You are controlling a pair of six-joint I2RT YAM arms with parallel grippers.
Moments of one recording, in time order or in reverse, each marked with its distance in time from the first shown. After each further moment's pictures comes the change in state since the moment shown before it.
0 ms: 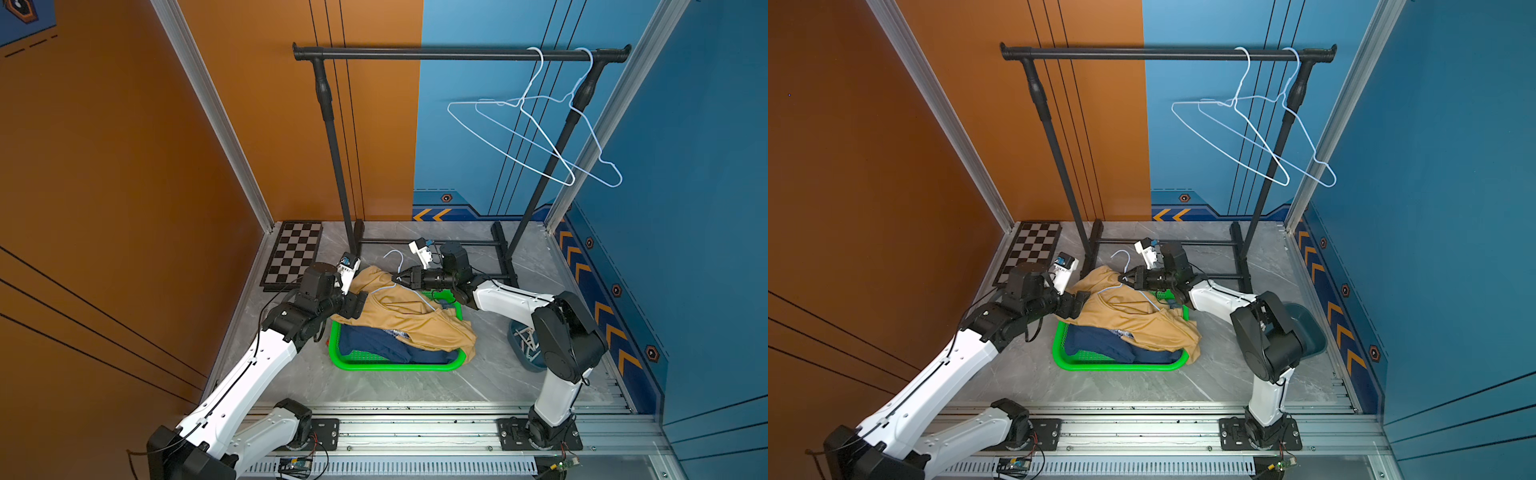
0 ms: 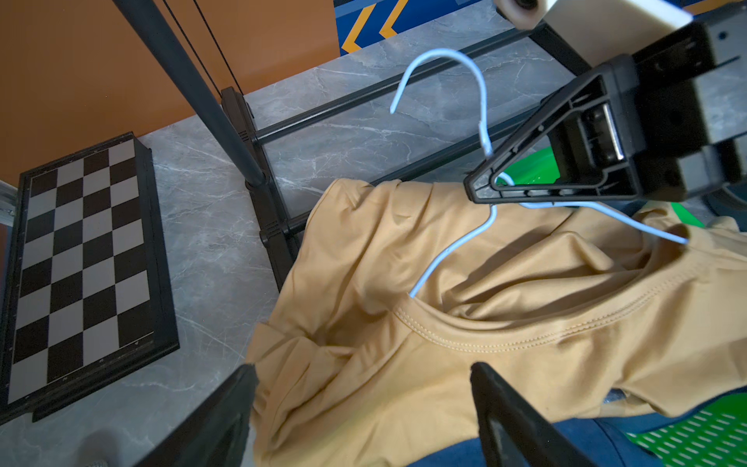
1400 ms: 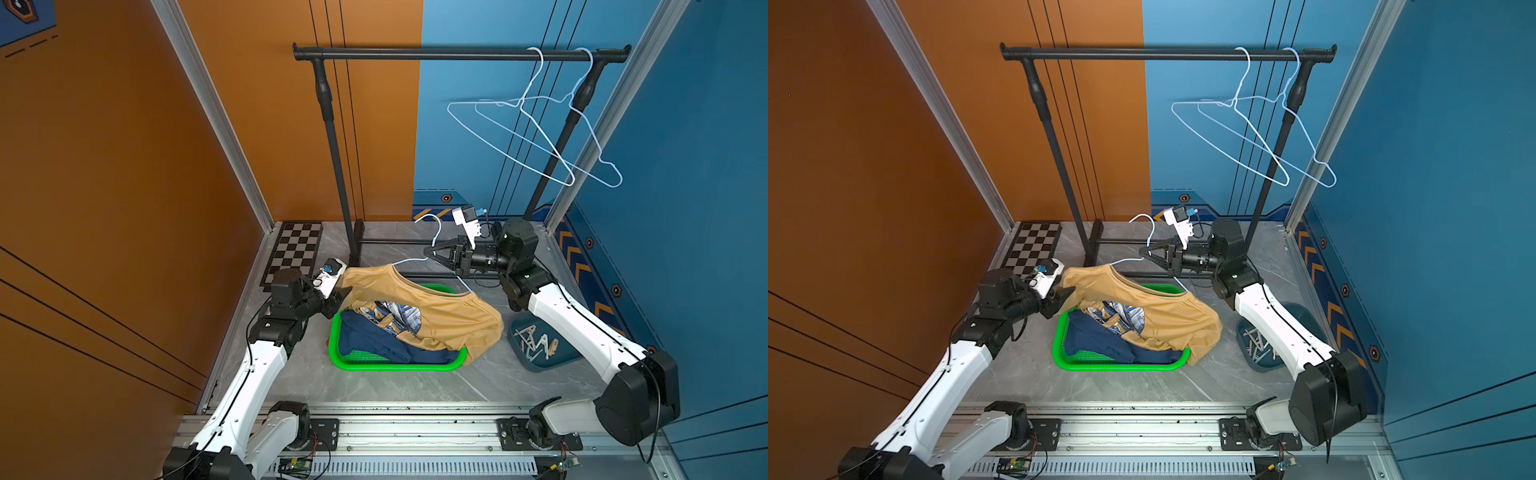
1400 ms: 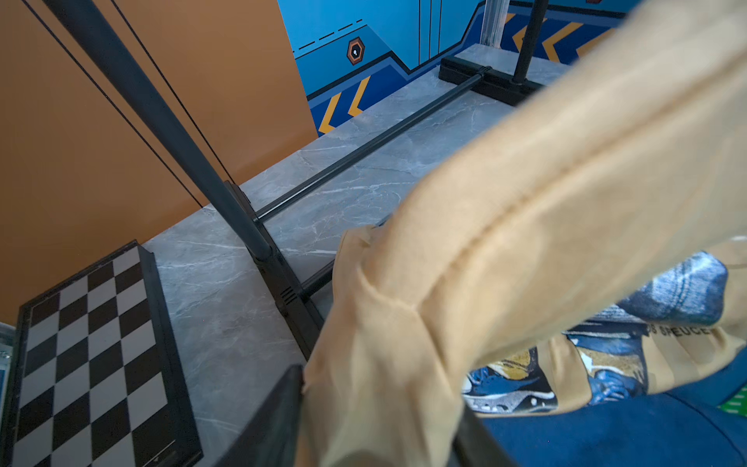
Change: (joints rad) left arm 0.314 -0.038 -0.192 0.318 0.448 0.314; right arm -0.166 -0.428 0.013 -0.082 -0.240 -0.264
